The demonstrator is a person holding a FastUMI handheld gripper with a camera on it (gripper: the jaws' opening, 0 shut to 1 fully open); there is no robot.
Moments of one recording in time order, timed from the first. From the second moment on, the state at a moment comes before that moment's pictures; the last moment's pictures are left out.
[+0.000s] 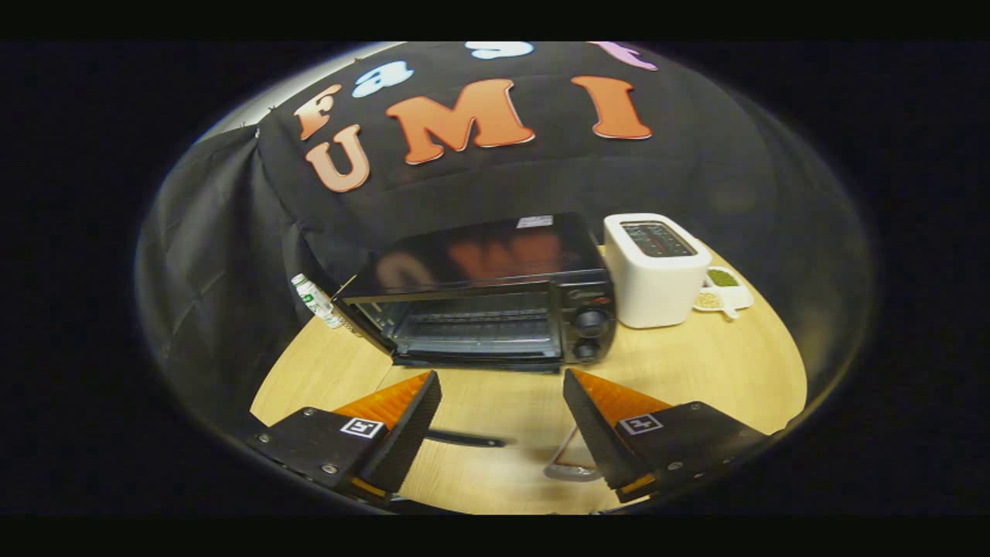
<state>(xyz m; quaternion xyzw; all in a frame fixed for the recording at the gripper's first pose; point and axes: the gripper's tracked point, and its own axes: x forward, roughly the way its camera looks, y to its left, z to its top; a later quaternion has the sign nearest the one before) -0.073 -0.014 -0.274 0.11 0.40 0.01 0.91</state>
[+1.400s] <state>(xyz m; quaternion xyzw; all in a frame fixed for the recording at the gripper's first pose) -0.160 -0.095 -0.402 0.26 0.53 -0.03 0.81</state>
